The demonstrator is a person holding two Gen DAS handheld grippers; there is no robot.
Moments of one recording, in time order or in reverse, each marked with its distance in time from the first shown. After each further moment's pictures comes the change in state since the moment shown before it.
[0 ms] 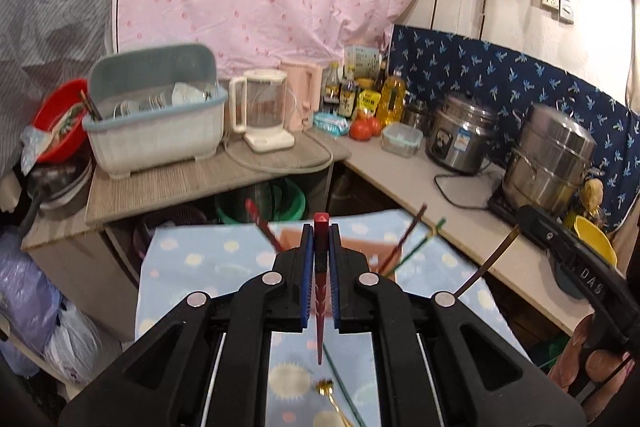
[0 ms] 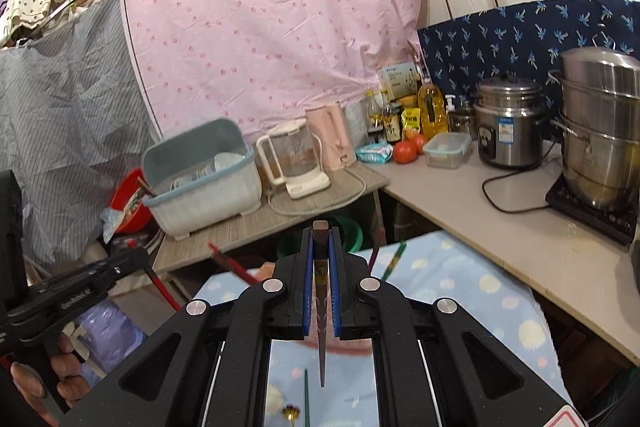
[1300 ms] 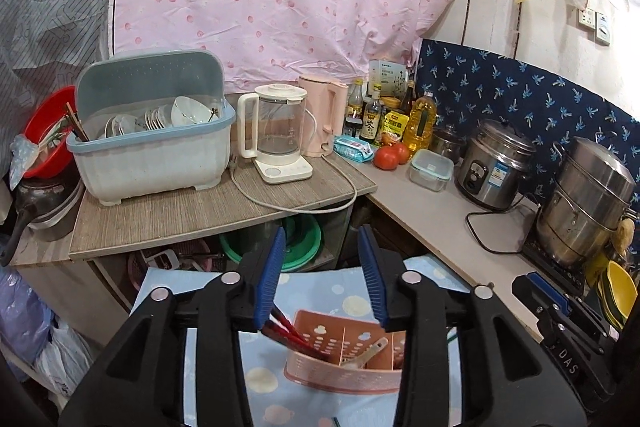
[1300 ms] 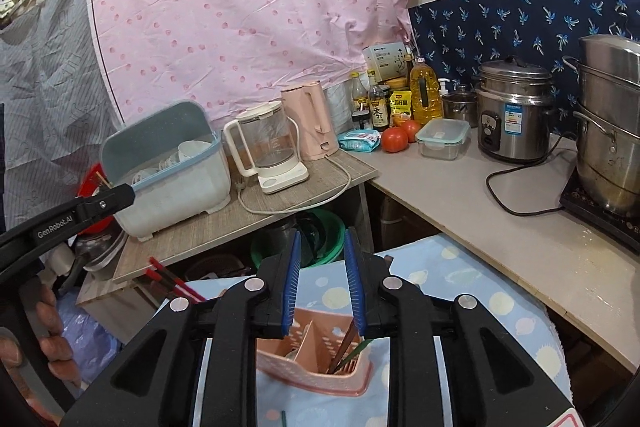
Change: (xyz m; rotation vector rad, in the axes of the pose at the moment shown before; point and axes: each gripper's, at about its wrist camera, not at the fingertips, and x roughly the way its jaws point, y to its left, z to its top) left arm 0.099 0.025 0.047 -0.045 -0.024 0.052; right arm 0.101 -0.006 0.005 -0.001 0.070 -0.068
